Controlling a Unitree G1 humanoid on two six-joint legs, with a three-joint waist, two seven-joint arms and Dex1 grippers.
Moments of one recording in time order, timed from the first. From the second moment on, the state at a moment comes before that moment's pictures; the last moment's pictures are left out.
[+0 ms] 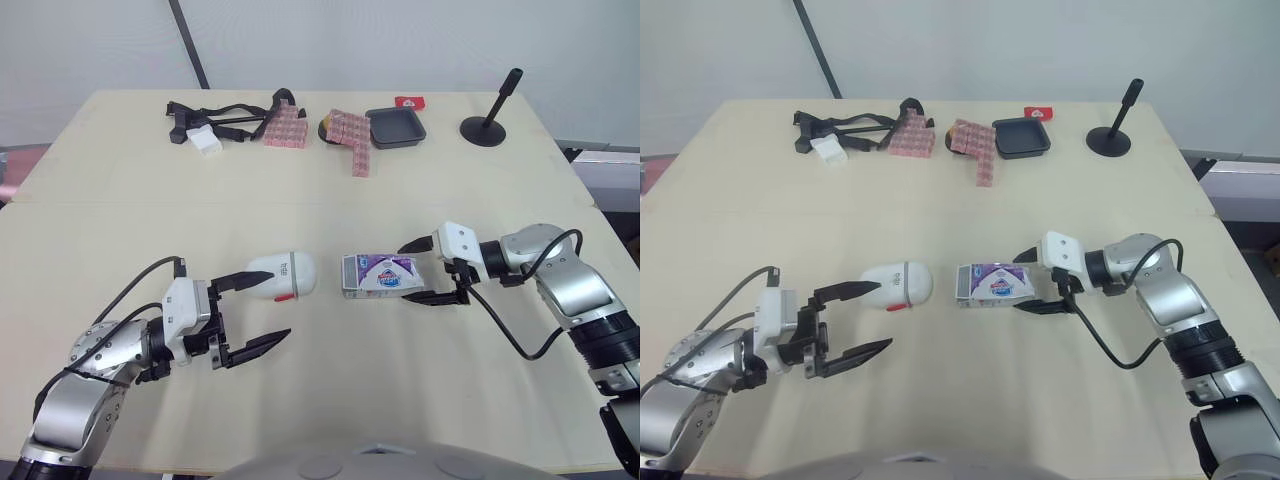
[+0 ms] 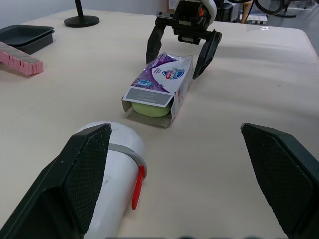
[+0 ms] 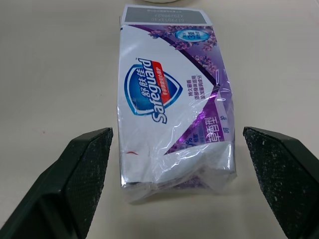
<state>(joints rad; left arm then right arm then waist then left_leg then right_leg) 0.26 0.62 0.10 -0.44 -0.52 0.02 -1.05 -0.40 -0.71 0.23 0.04 0.20 0.14 1.30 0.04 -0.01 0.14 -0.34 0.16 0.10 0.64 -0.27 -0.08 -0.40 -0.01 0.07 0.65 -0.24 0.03</state>
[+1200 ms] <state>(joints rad) 0.24 0.62 0.06 -0.45 -0.51 0.04 -1.02 -0.39 -0.72 0.23 0.03 0.19 0.15 1.29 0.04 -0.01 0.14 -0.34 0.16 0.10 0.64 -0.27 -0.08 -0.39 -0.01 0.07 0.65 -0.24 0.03</state>
